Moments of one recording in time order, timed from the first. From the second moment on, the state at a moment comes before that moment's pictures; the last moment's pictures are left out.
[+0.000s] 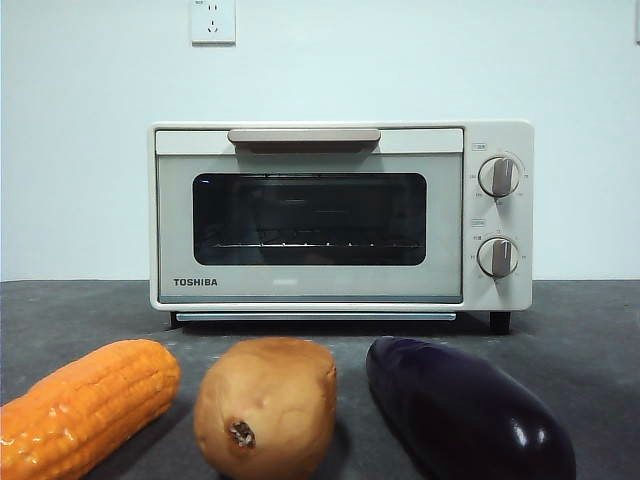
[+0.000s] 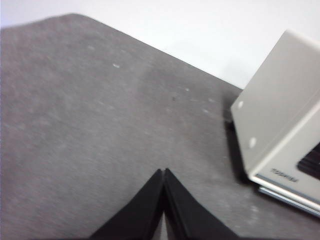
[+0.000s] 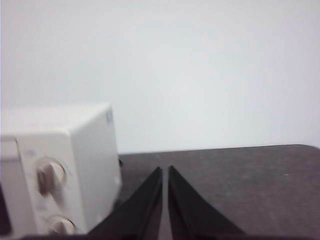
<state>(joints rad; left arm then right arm) -0.02 0.00 0.03 -0.18 -0.06 -0.43 -0.05 0.01 0.02 0.23 -0.06 0.14</state>
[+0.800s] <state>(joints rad) -0.02 0.19 0.33 -0.31 0.08 -0.46 -0.05 0.13 0.35 -0.08 -0.43 0.43</state>
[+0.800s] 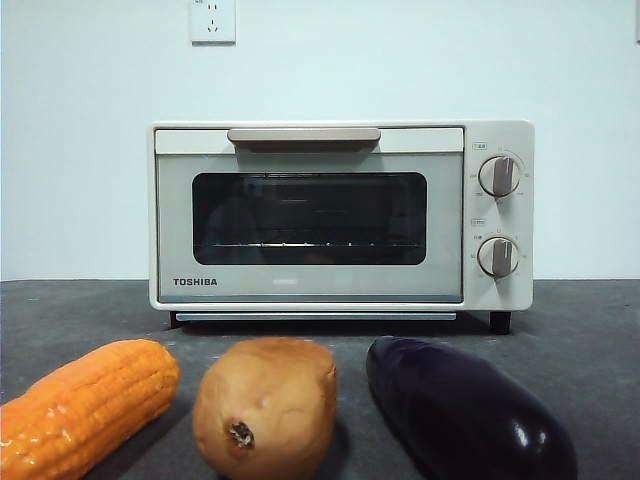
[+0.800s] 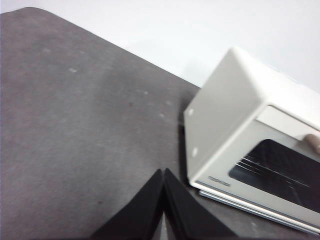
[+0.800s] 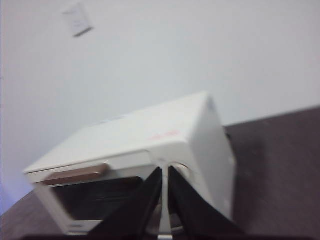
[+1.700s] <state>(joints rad) -0.03 0.56 0.59 -0.30 0.27 -0.41 -0.05 0.30 0.74 0.12 -0.44 0.53</state>
